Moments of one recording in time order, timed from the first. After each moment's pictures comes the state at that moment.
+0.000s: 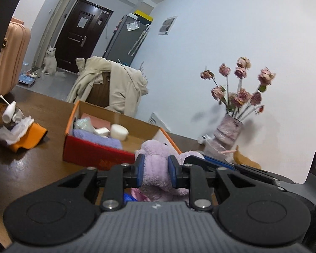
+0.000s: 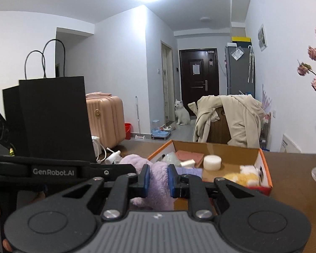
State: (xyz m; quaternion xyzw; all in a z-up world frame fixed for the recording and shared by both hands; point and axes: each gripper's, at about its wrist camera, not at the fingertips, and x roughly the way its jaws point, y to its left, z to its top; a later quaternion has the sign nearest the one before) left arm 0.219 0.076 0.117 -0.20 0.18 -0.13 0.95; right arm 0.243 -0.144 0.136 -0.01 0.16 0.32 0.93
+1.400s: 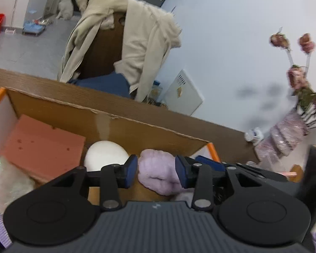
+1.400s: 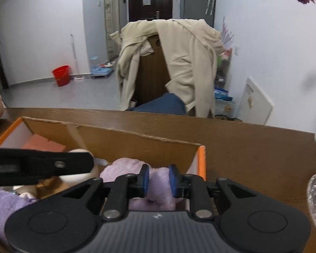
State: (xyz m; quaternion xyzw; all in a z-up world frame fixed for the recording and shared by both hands) left arm 0.592 0.047 0.069 -0.23 0.35 -0.09 0.91; right arm 0.641 -0.141 0.053 -0.07 0.36 0.18 0.91
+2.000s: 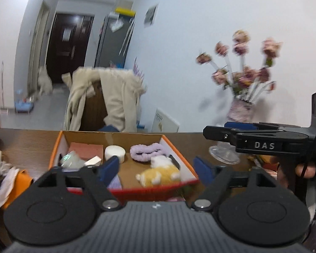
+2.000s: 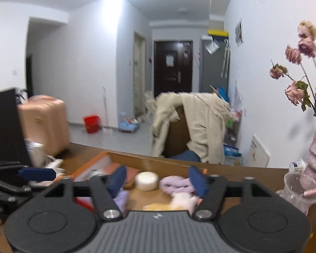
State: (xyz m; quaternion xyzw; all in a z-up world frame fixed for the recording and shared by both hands) left arm 0.297 0.026 0.153 -0.08 0.18 -0.12 0.97; right arm 0.375 -0.207 0.180 -0.04 0.18 0.26 0.95
